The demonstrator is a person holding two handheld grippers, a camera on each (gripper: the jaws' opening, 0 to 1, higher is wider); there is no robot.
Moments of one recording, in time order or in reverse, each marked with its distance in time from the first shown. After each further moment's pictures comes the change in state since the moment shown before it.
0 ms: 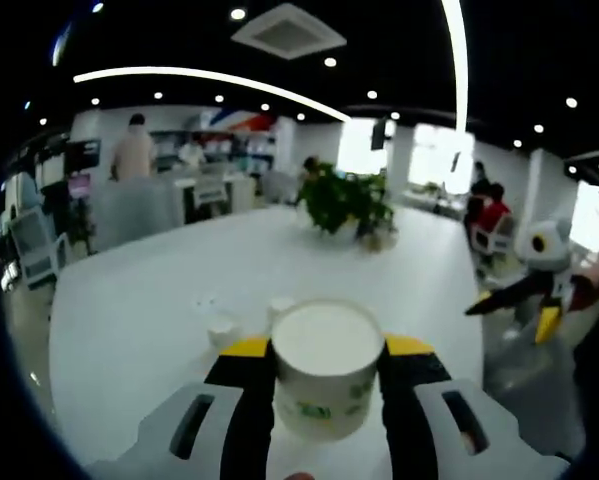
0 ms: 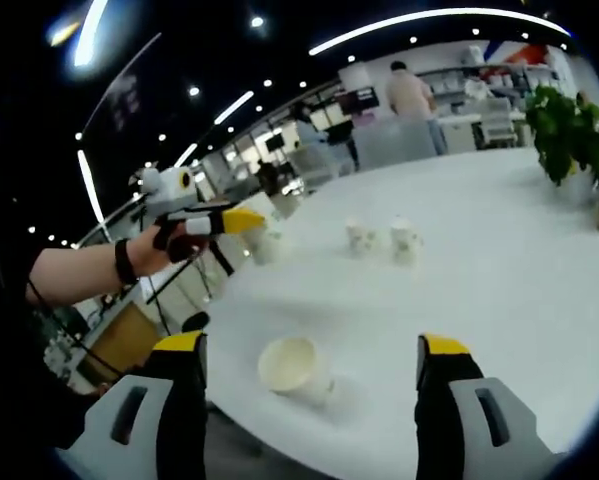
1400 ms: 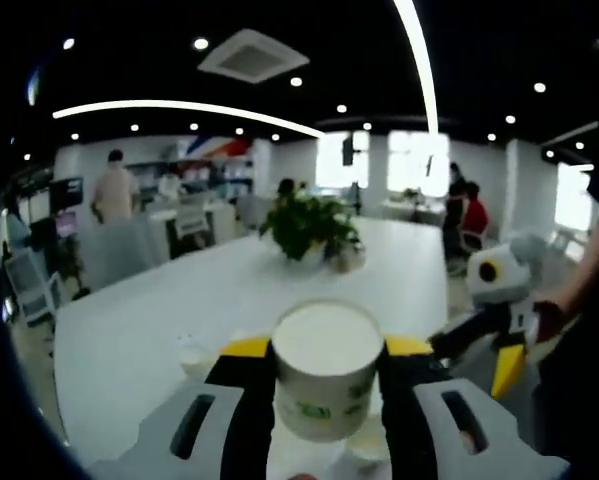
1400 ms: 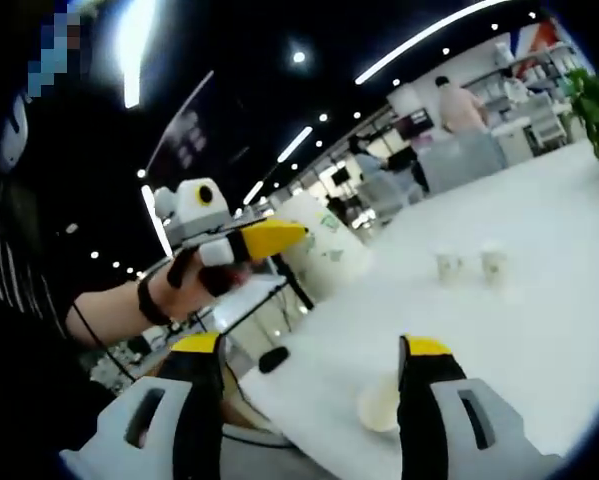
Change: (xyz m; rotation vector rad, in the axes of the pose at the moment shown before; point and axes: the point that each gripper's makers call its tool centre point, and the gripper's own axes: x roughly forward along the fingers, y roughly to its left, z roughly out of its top) left arm -0.029 -0.091 0.039 0.096 -0.069 -0.061; right arm 0.016 0.086 0.017 0.052 -0.142 0.350
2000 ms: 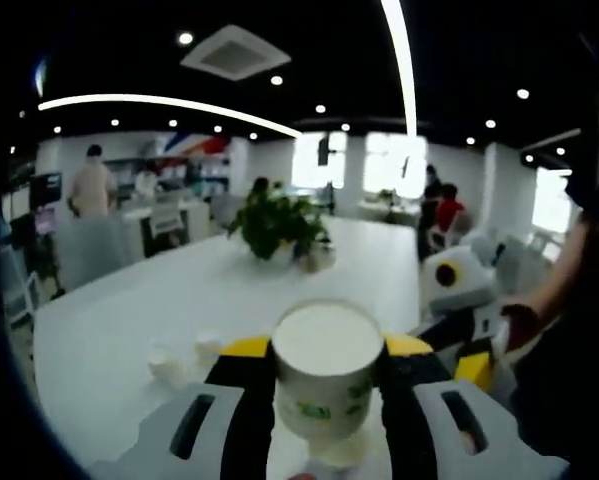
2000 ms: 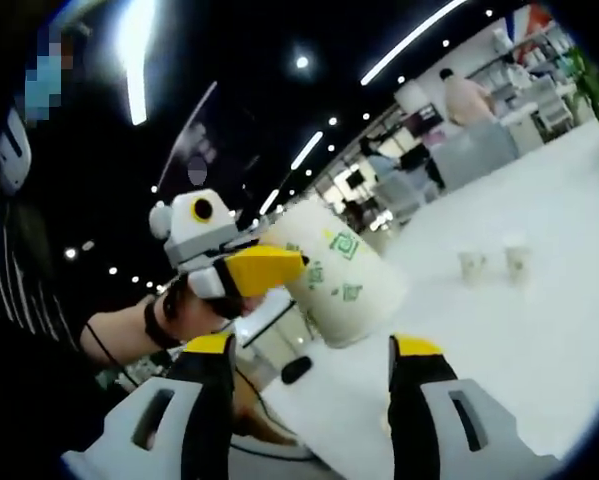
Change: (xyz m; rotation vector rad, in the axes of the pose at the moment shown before) left arm 0.010 -0.039 -0.005 -0.003 0.012 -0.116; right arm 0.009 0.014 0.011 0.043 -0.043 0.082
